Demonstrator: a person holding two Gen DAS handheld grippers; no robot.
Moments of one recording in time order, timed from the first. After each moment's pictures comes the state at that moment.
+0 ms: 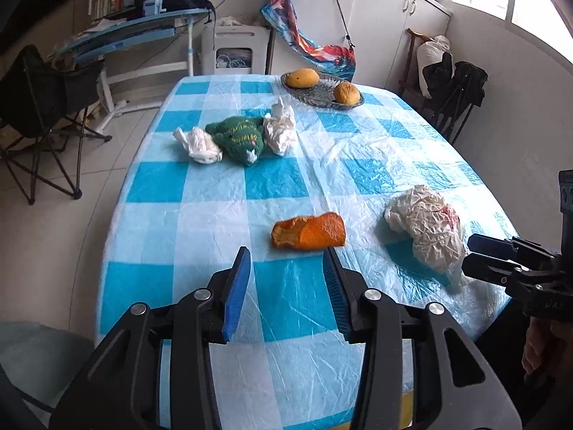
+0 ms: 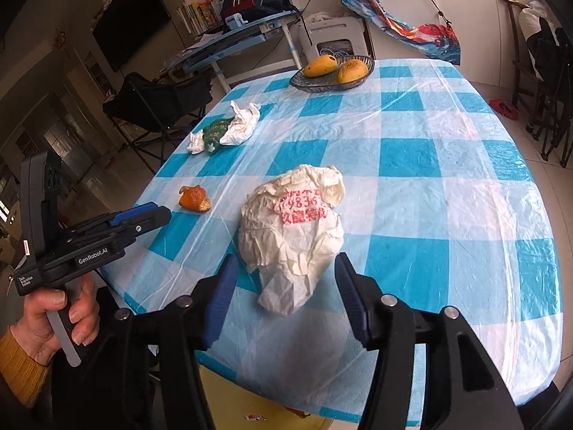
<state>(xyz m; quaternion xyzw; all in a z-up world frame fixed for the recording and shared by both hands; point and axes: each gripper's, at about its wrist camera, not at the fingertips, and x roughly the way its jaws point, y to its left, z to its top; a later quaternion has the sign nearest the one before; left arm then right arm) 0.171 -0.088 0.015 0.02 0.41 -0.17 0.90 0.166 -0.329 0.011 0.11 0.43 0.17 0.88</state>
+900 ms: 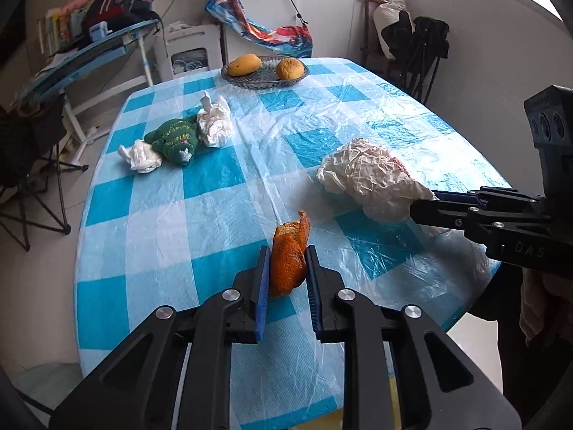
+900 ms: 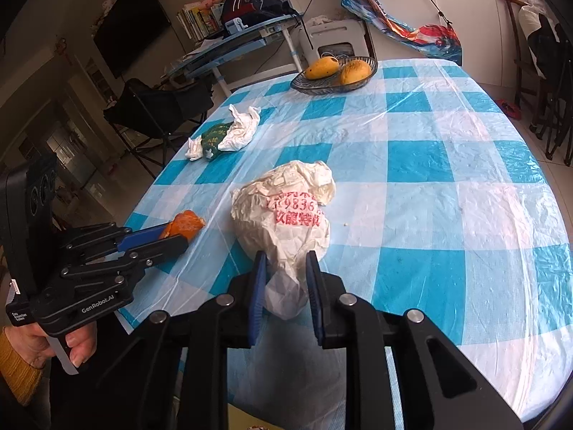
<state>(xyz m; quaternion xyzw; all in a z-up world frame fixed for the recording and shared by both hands) 0.150 -0.129 0.009 0.09 0.42 -0.22 0.87 0.168 -0.332 0.002 0.13 0.42 0.17 0.88</state>
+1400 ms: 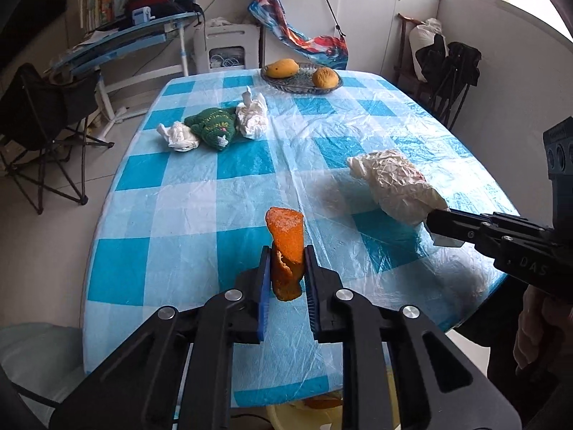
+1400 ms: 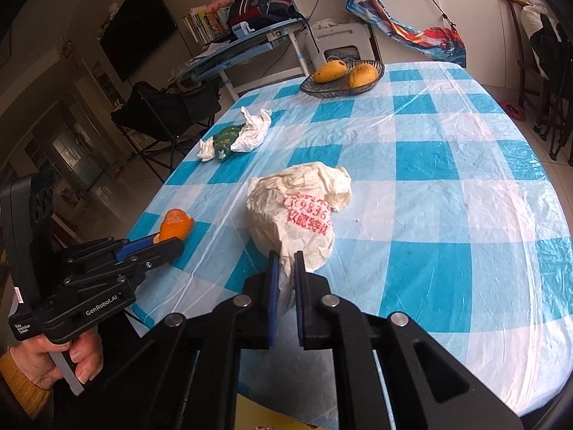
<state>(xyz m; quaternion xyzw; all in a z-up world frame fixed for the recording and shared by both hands) 0.131 -0.111 0.017 0.04 0.41 -0.16 0.90 0.158 -0.327 0.009 0.13 0.40 0.18 0.89</state>
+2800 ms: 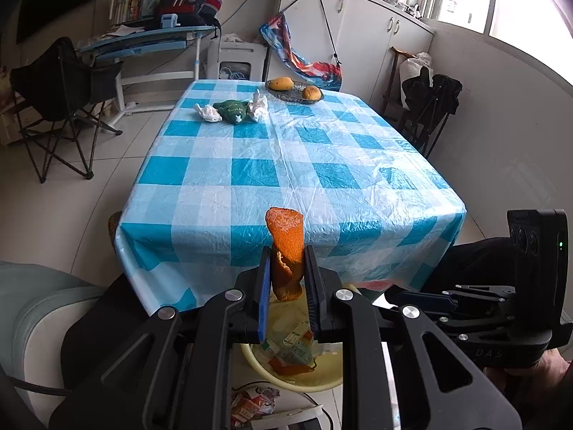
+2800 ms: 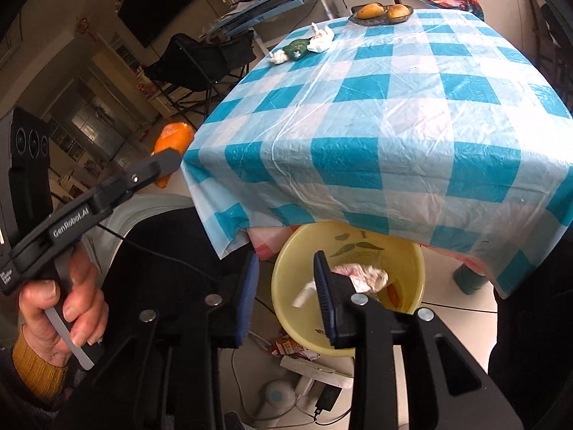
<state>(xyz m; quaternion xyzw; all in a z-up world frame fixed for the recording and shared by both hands) -0.014 -0.069 0.038 -0.02 0.38 -0.17 0.91 0.020 -0.285 -0.008 0.15 0.47 0.23 0.84</state>
